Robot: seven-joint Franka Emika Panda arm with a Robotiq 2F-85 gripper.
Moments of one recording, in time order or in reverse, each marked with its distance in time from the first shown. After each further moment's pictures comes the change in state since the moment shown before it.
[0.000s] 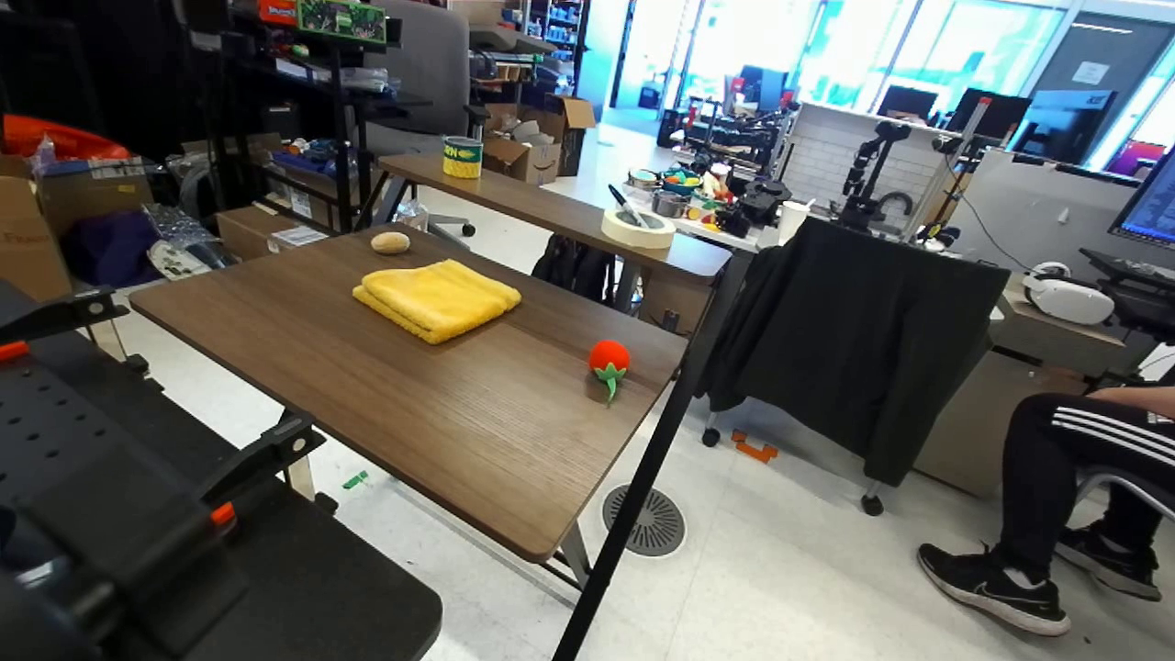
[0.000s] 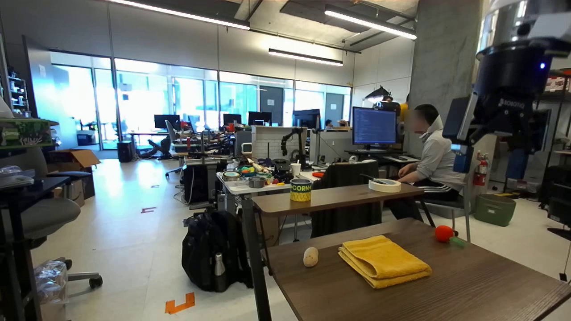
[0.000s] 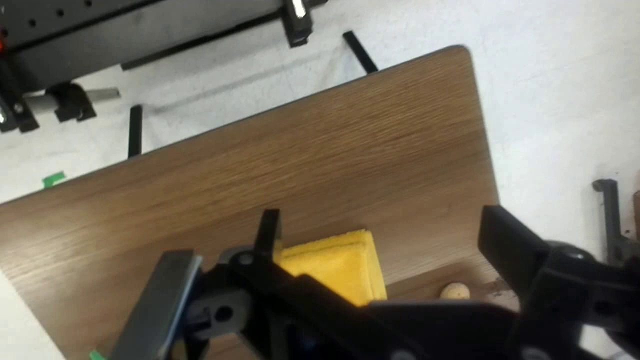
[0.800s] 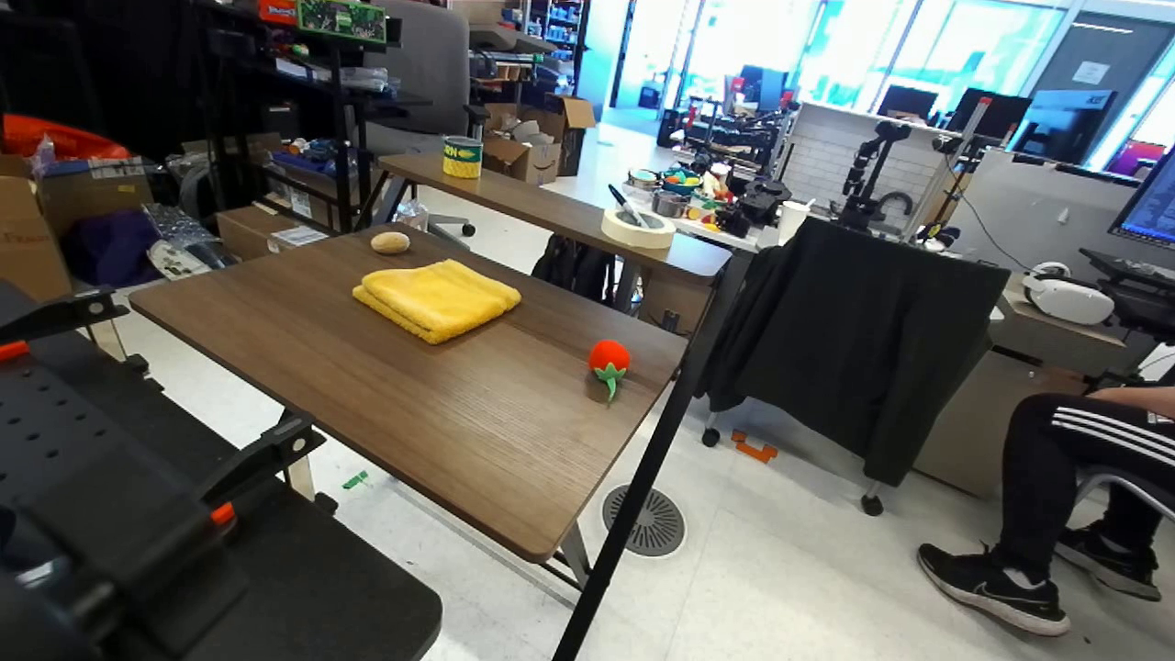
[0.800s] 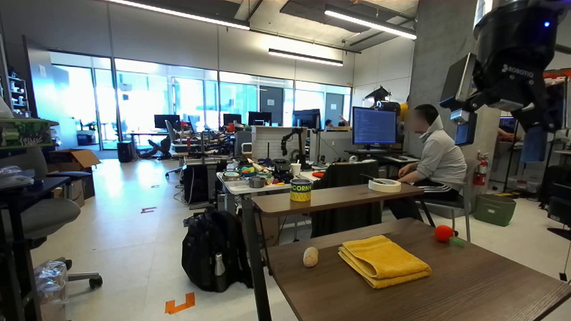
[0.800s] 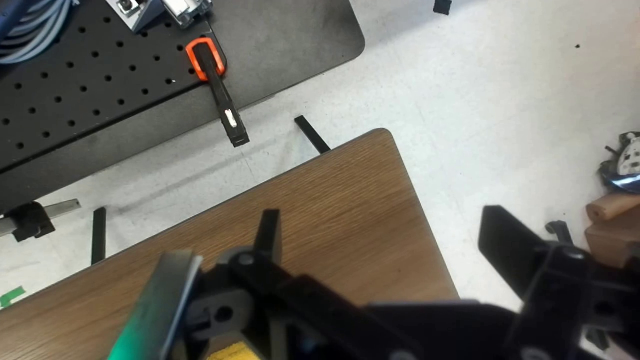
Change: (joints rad) arm 0.012 -0.033 0.014 0.088 0.225 -0.264 0.011
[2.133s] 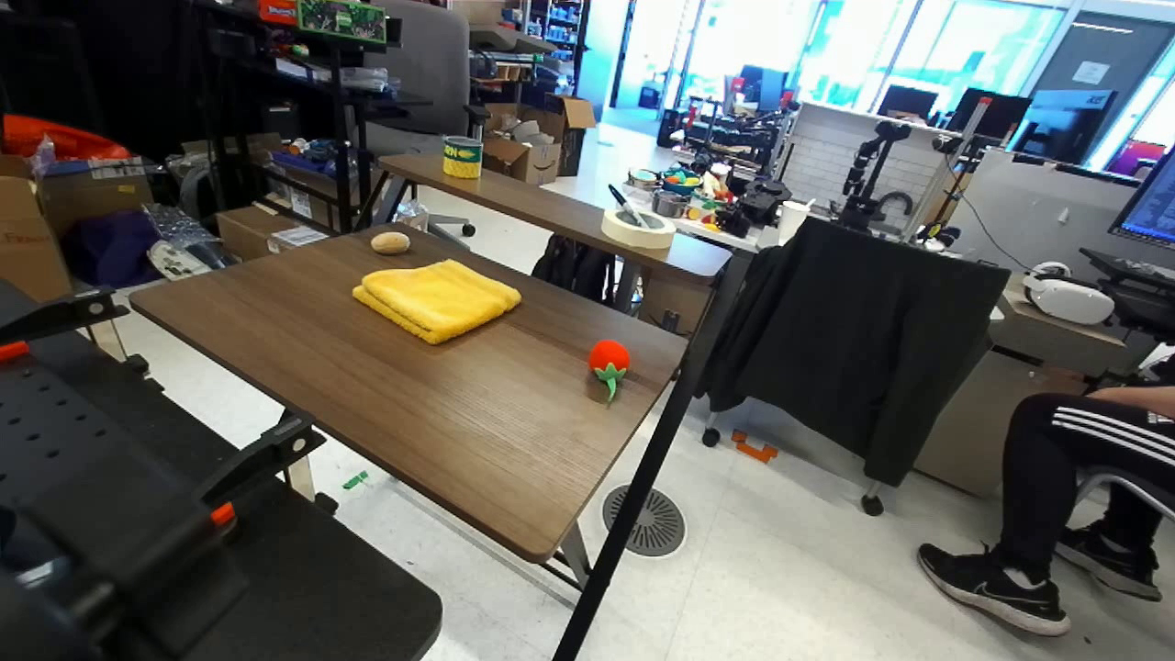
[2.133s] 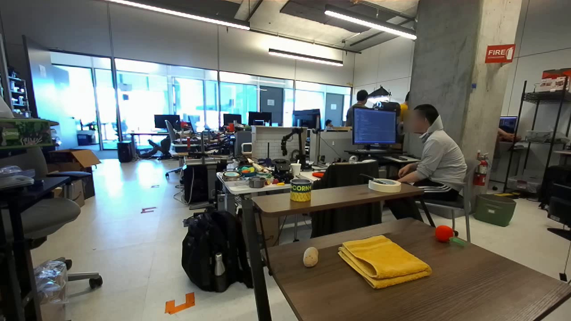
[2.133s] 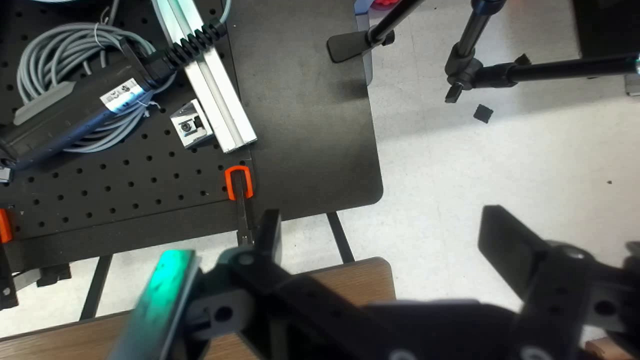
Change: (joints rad) arm 0.130 -0.299 0.082 -0.181 0.002 -0.195 -0.024
